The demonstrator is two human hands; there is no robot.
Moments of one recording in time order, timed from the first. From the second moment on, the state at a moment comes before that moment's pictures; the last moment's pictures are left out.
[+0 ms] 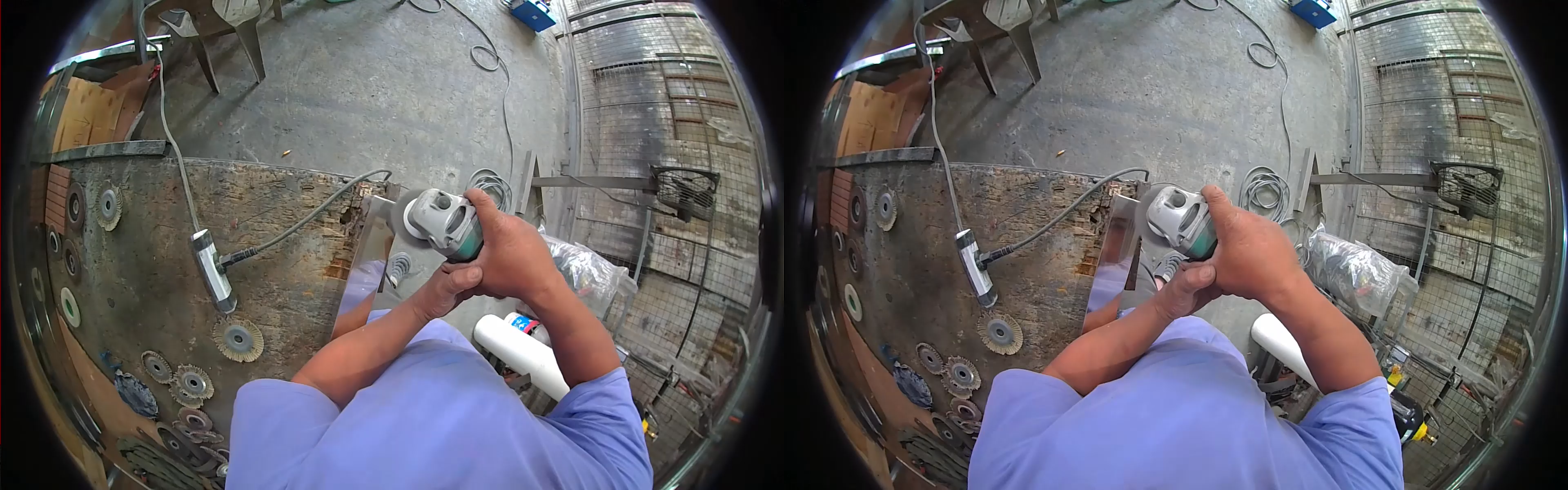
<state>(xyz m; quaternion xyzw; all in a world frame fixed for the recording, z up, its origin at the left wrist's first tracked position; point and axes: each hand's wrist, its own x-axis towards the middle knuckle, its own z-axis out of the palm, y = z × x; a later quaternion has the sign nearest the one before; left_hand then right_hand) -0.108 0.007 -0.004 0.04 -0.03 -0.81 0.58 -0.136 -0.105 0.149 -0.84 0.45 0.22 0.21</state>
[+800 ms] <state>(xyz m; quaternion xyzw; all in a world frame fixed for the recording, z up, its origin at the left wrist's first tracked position) -0.081 -0.003 0.013 0.04 -0.02 -0.73 0.68 -0.082 -0.113 0.165 -0.85 0.42 0.27 0.19</state>
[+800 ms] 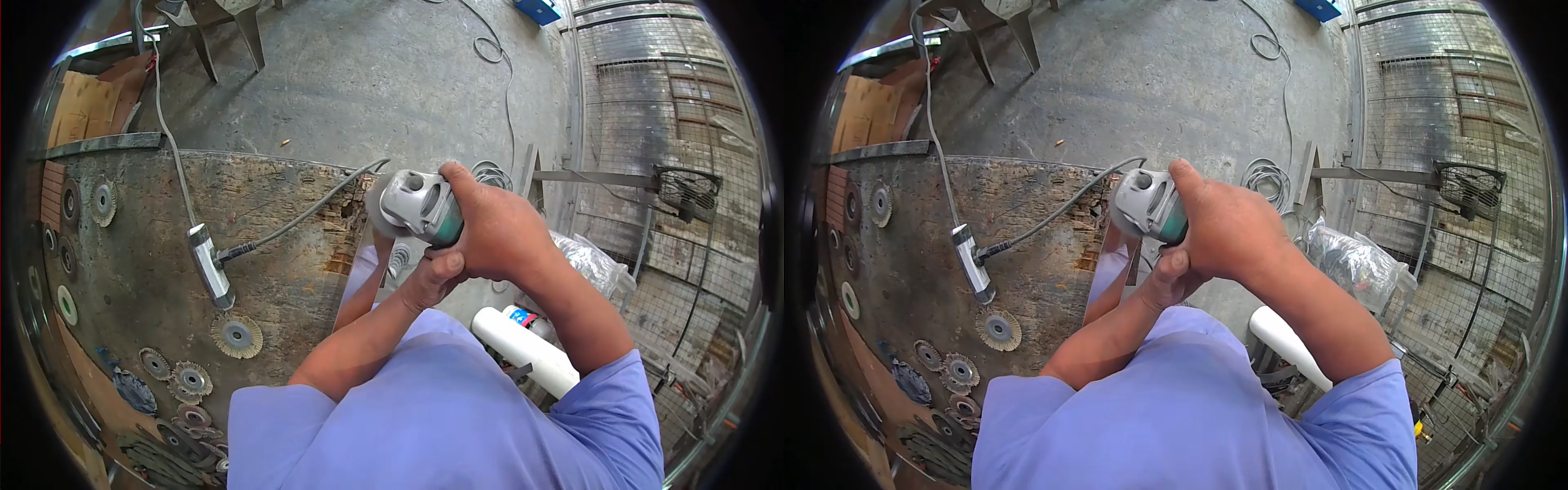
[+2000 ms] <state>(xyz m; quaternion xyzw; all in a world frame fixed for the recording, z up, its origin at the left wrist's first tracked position) -0.079 0.004 0.008 0.00 -0.05 -0.76 0.65 -0.072 -0.104 0.169 -0.86 0.39 0.29 0.15</state>
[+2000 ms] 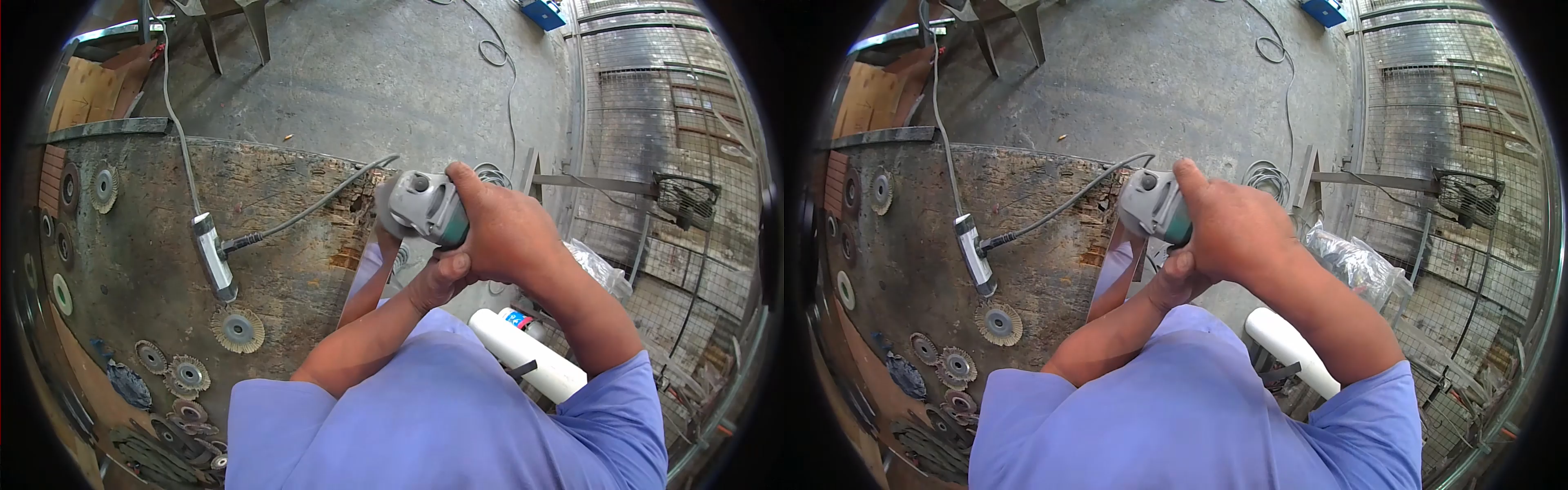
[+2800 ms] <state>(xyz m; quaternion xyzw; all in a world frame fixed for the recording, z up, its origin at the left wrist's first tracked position) -0.078 0.005 0.010 -0.01 -0.09 -0.79 0.61 -0.071 -0.105 0.176 -0.84 0.39 0.33 0.15</state>
